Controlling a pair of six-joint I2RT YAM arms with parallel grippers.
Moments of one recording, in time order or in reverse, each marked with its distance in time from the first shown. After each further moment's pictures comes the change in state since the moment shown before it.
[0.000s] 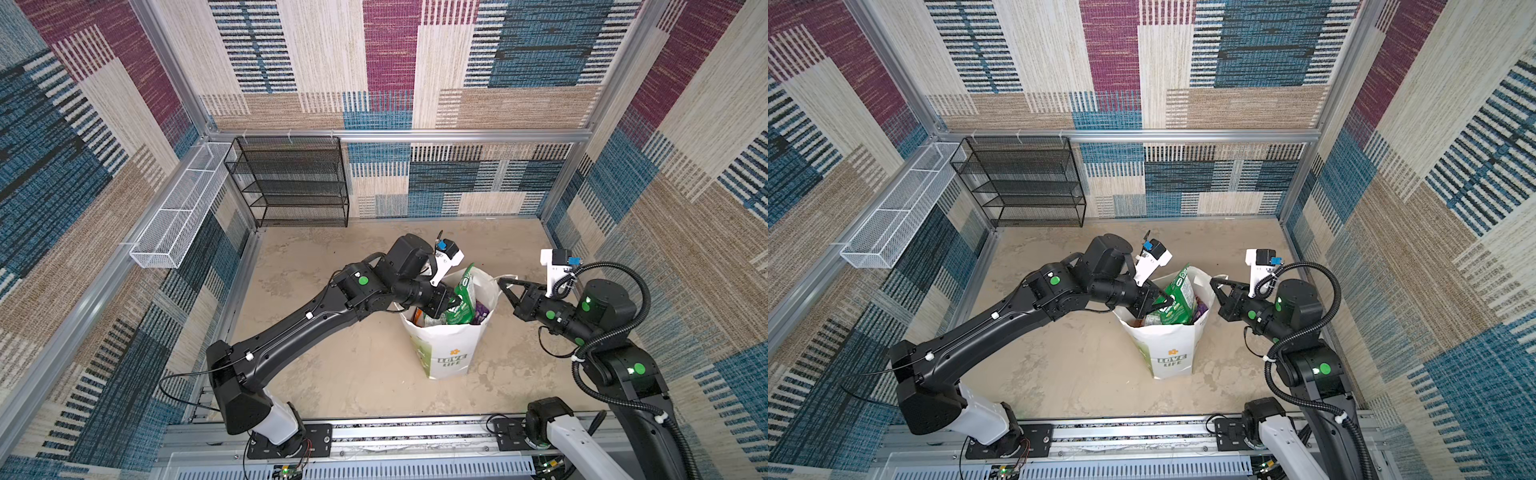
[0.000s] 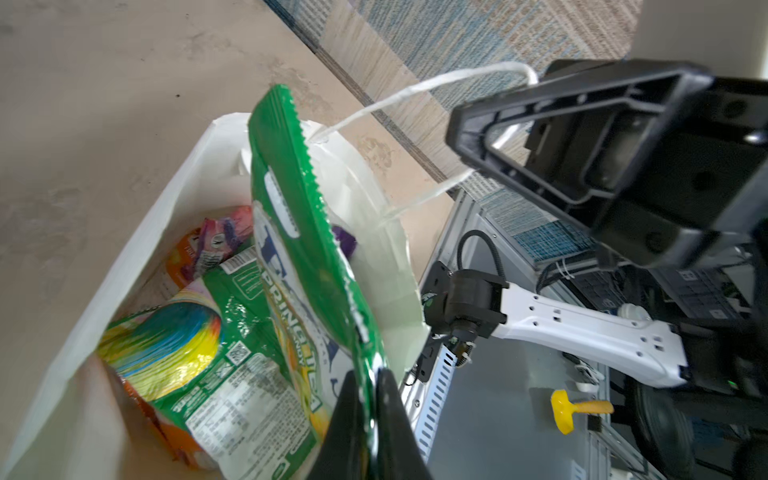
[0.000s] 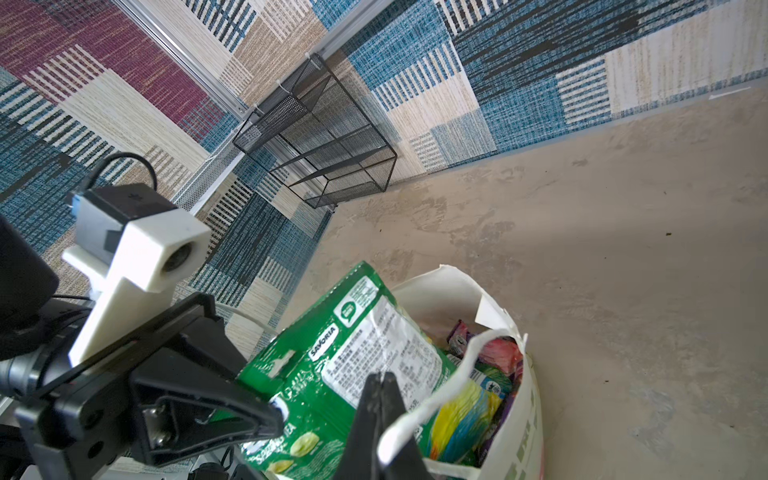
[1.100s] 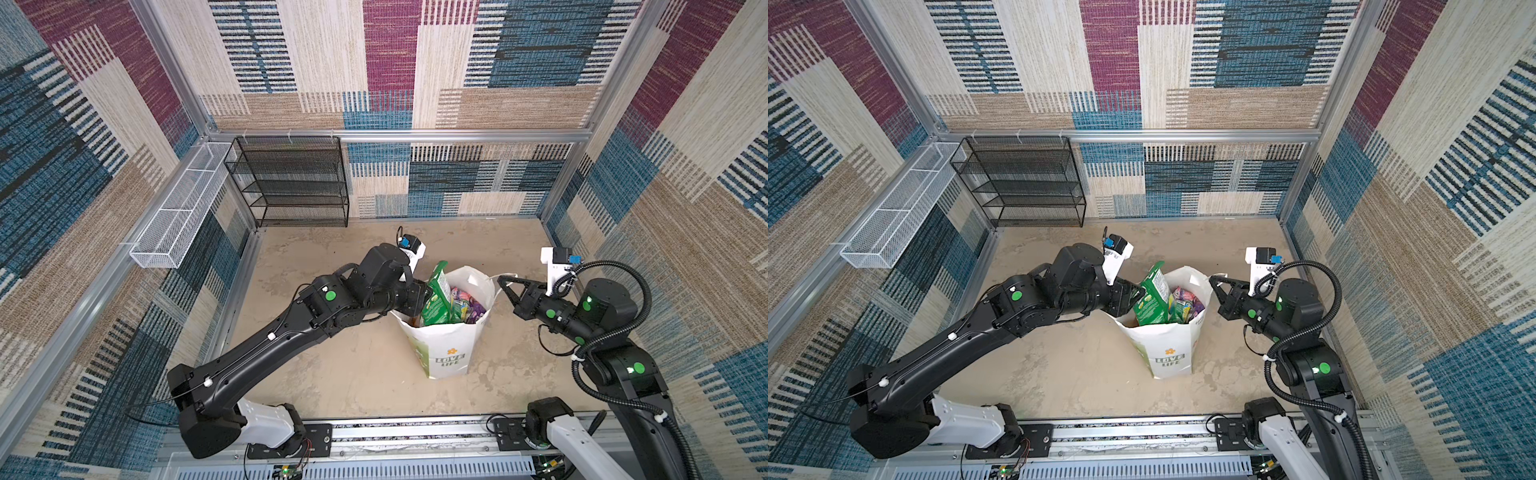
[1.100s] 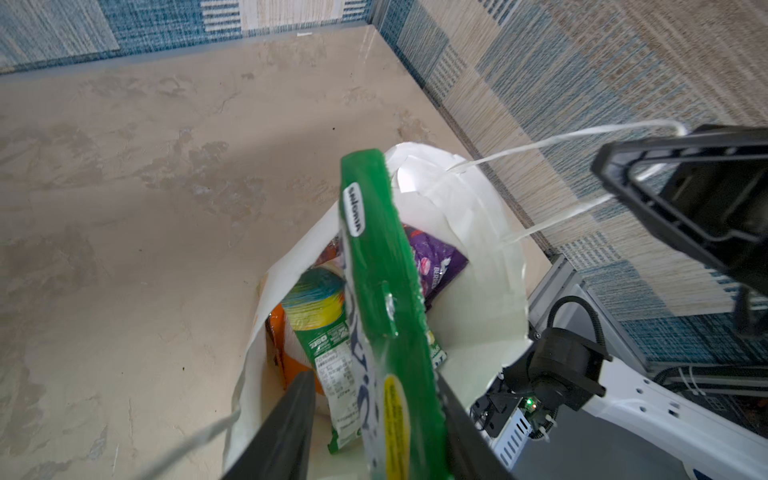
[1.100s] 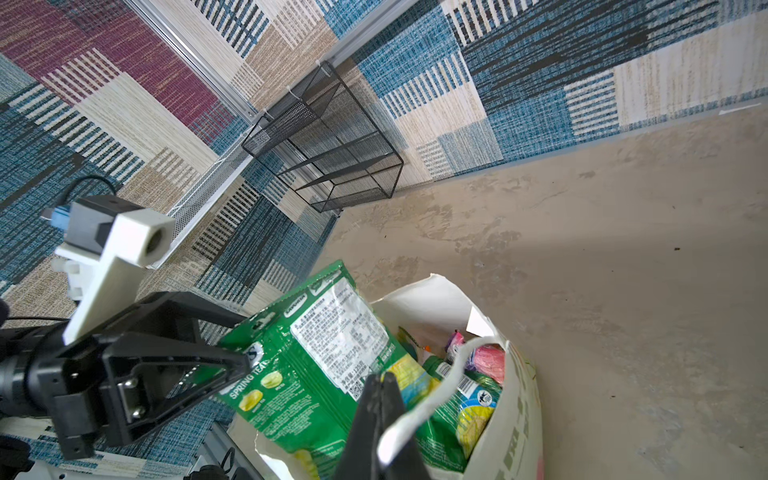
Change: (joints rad) left arm -0.026 -0.179 -0.078 -0.061 -0.356 -0.082; right arm 0.000 0.006 0.002 0.029 -0.009 -0.004
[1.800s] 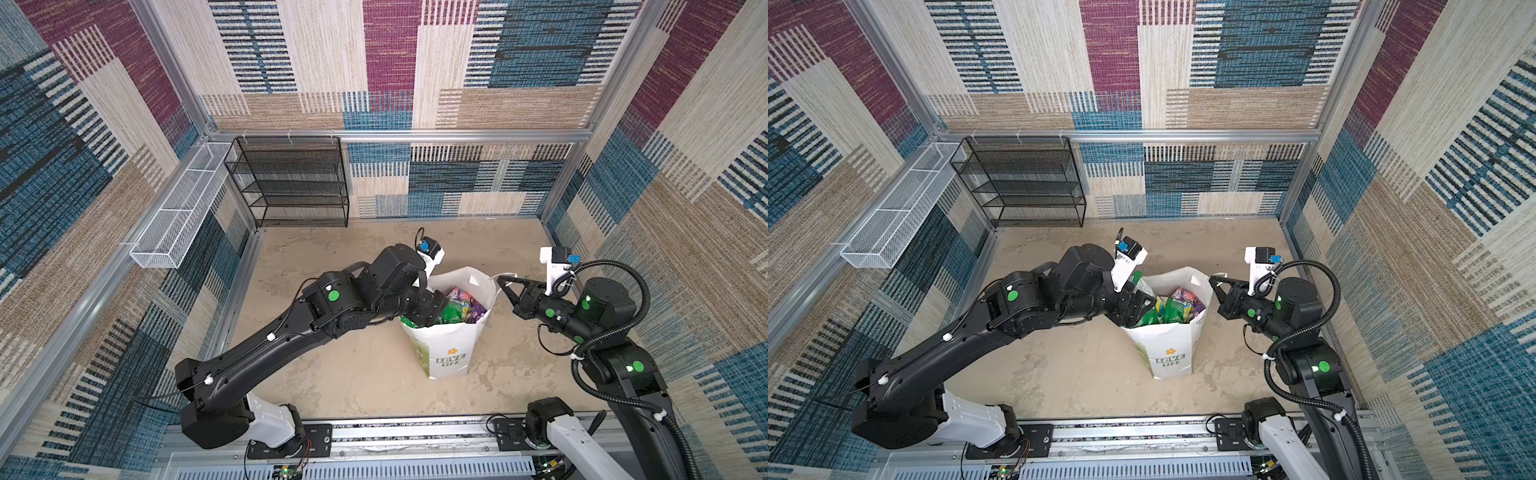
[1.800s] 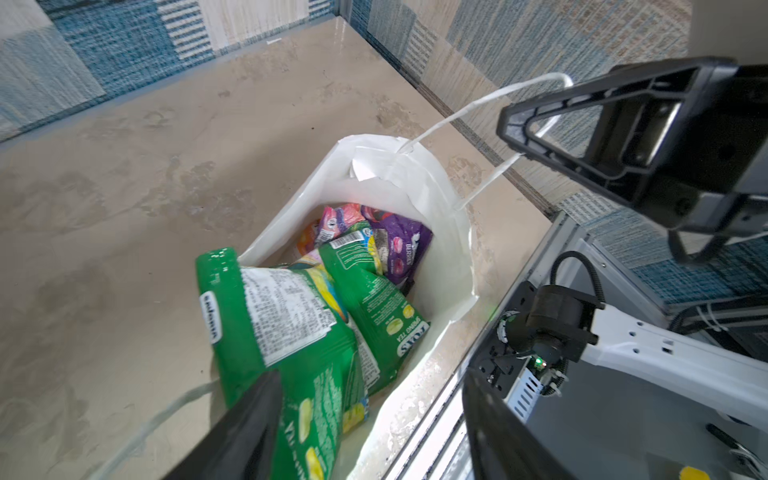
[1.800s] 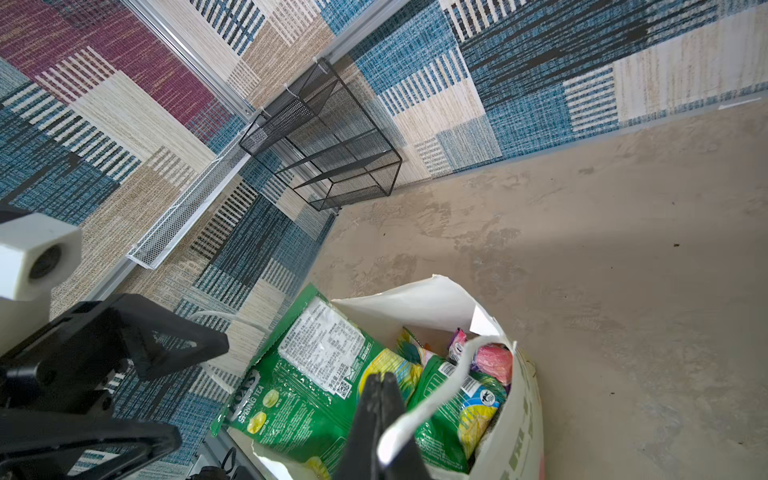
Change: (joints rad) left arm -0.087 0.051 0.168 -0.197 -0.121 0.084; right arm 0.000 0.000 0.002 -0.003 0.000 0.001
